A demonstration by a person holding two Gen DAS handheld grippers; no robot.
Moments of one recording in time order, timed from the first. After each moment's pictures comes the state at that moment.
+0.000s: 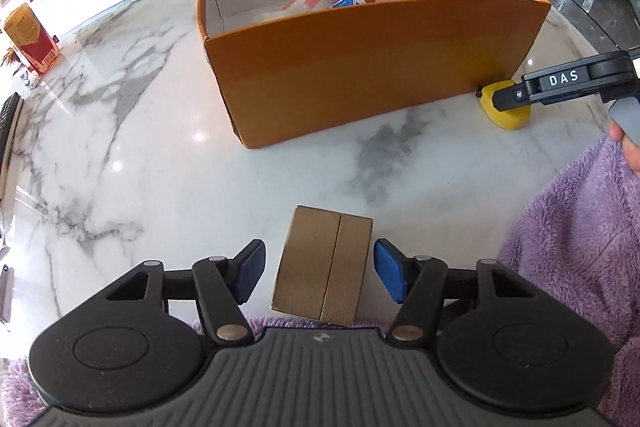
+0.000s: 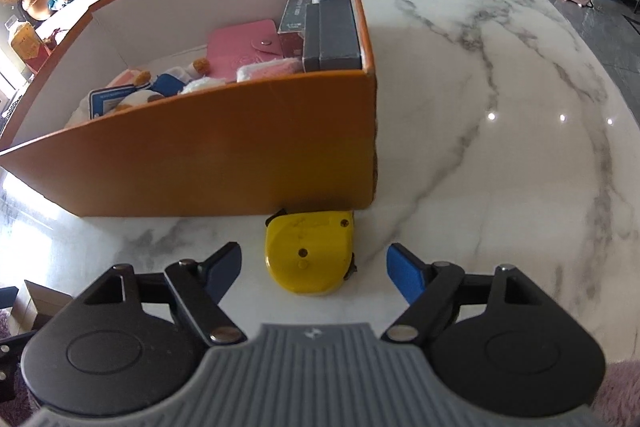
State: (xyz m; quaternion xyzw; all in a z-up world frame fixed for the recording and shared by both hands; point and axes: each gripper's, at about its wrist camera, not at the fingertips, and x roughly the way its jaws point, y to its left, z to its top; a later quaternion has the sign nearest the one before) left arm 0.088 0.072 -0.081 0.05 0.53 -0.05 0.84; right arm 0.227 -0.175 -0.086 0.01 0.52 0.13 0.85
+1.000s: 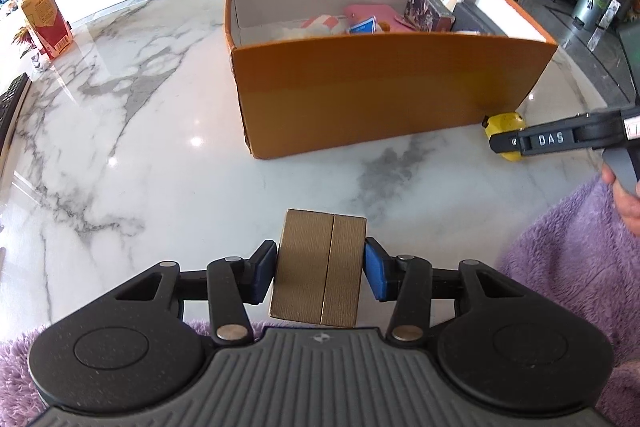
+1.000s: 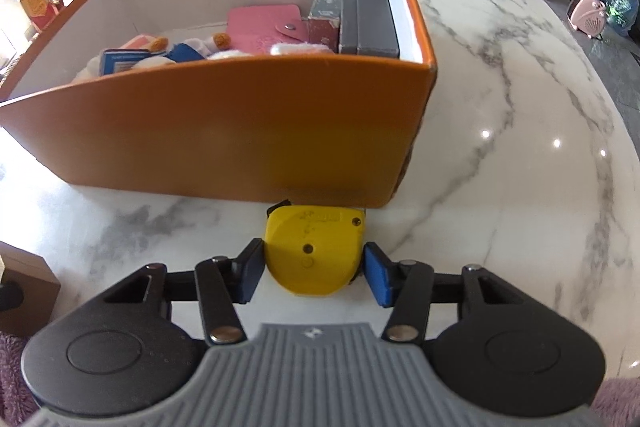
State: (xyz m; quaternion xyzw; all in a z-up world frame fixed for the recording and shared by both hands) left arm 0.085 0.085 -0.071 0.00 0.51 -0.04 0.86; right arm 0.215 -0.159 -0.087 -0.06 0.50 0.15 0.85
